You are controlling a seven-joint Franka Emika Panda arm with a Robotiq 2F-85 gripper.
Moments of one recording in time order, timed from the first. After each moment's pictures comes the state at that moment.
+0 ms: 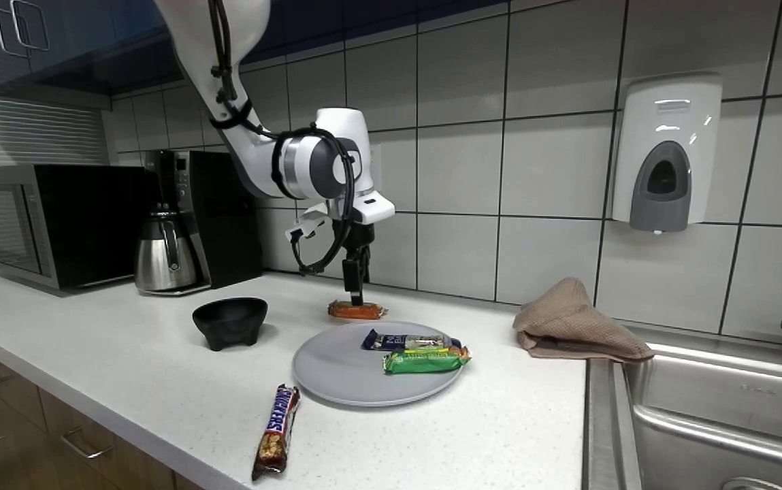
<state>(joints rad) 0.22 0.49 -0.07 -1.91 0.10 2.63 1.14</state>
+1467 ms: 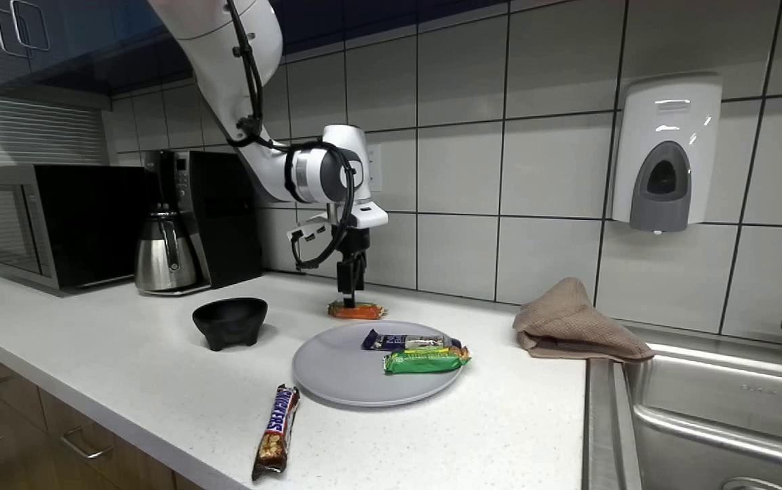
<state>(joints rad) 0.26 0.67 -0.08 -1.64 0.09 2.42 1.25</state>
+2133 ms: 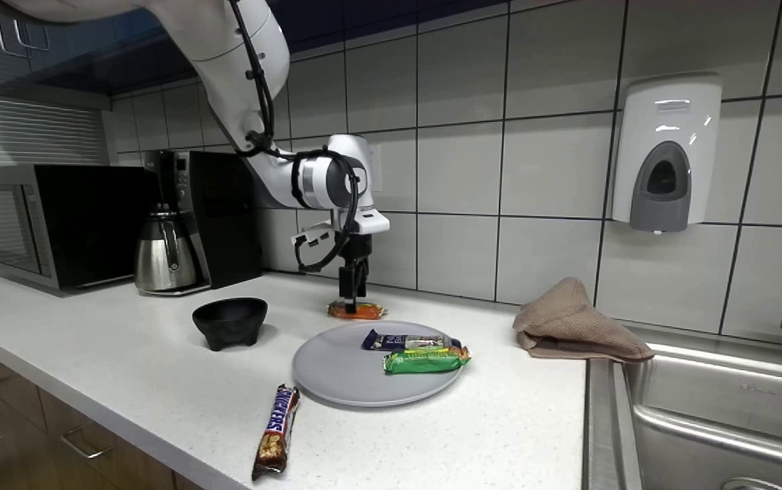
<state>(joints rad) 0.26 0.73 -0.08 -1.55 0.08 2.35 1.28</state>
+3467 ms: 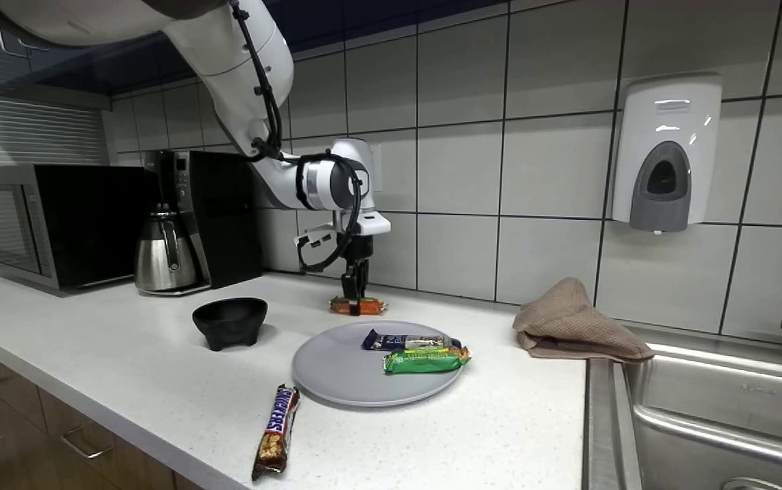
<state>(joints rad) 0.26 0.79 -0.08 -1.46 0.08 2.30 1.29</state>
